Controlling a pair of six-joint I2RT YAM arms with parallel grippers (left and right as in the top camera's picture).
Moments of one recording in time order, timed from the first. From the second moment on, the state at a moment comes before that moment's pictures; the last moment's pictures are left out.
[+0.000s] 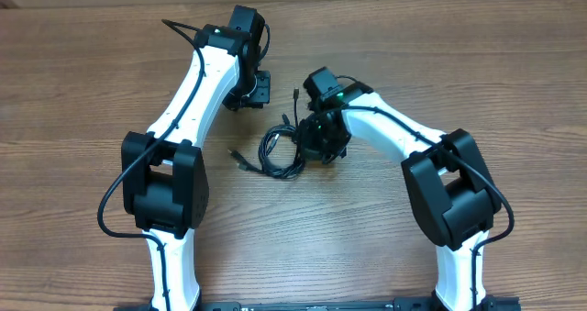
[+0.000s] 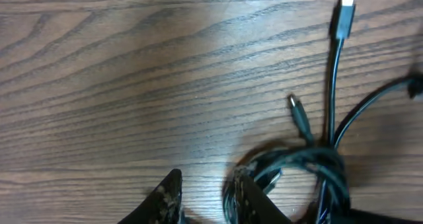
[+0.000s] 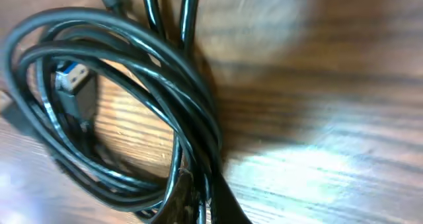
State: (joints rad) left arm -0.27 2.15 1.88 -1.15 0.02 -0.23; right arm 0.51 2.12 1.50 -0.81 -0.38 0.62
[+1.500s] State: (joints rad) left arm -0.26 2.16 1.88 -1.14 0.26 0.06; right arm 0.43 2.12 1.50 -0.68 -0.29 0.31
